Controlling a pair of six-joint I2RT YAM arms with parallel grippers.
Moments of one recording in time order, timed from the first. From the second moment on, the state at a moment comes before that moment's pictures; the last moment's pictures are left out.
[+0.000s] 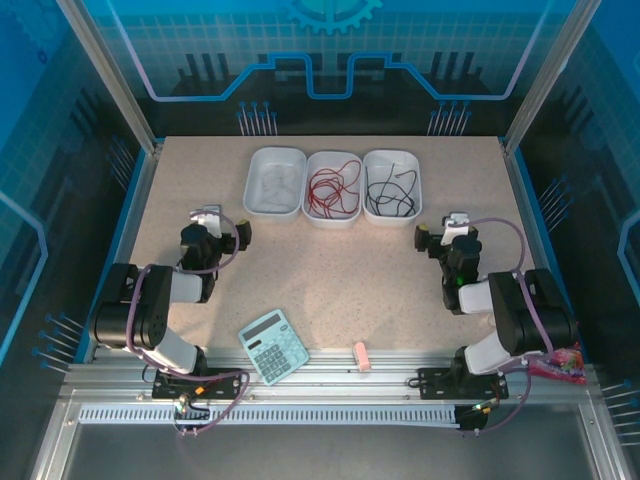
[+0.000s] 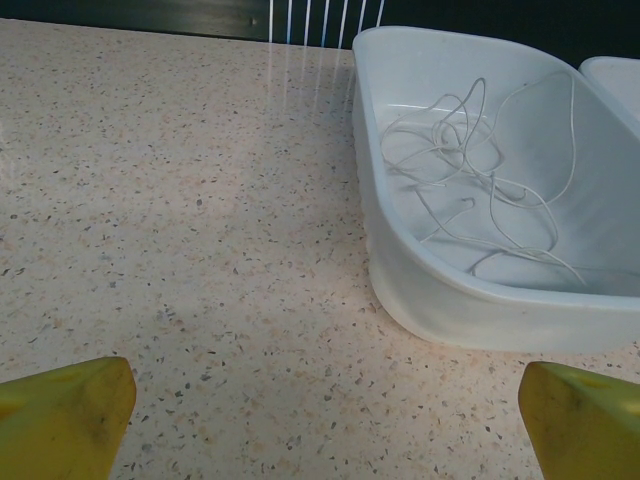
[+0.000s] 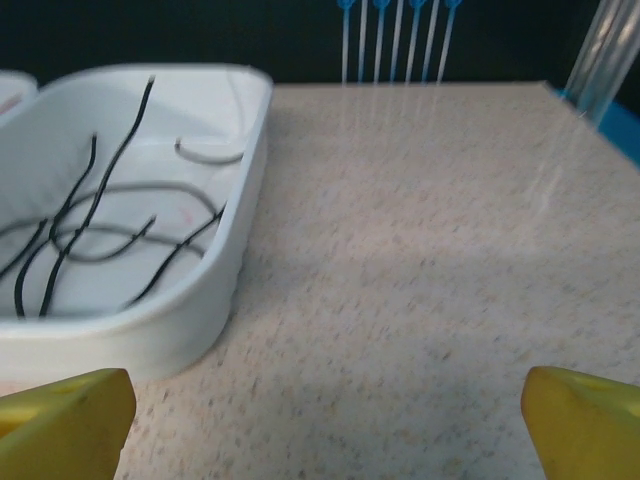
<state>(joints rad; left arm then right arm) 0.02 1.56 0.37 0.84 0.07 -0.11 0.05 1.53 0.28 0.95 0.10 0.02</state>
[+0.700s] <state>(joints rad) 0.02 1.56 0.37 0.84 0.07 -0.11 0.04 1.54 0.39 0.81 -0.14 -0.05</state>
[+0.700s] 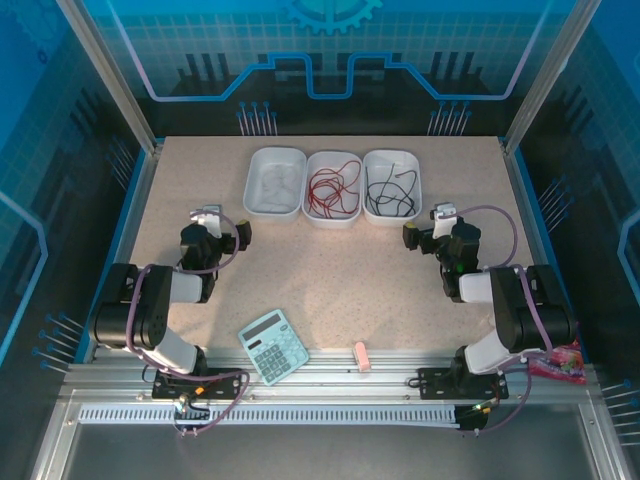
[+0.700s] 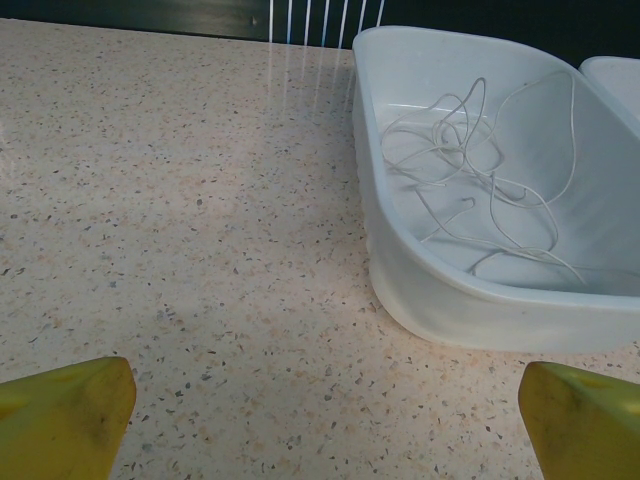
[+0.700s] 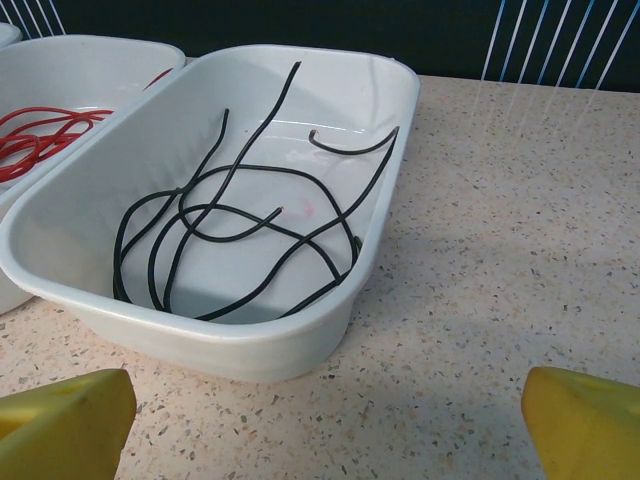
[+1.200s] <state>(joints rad) 0.02 1.56 0.37 0.84 0.07 -0.11 0.04 1.54 0.39 0.80 -0.14 -0.05</state>
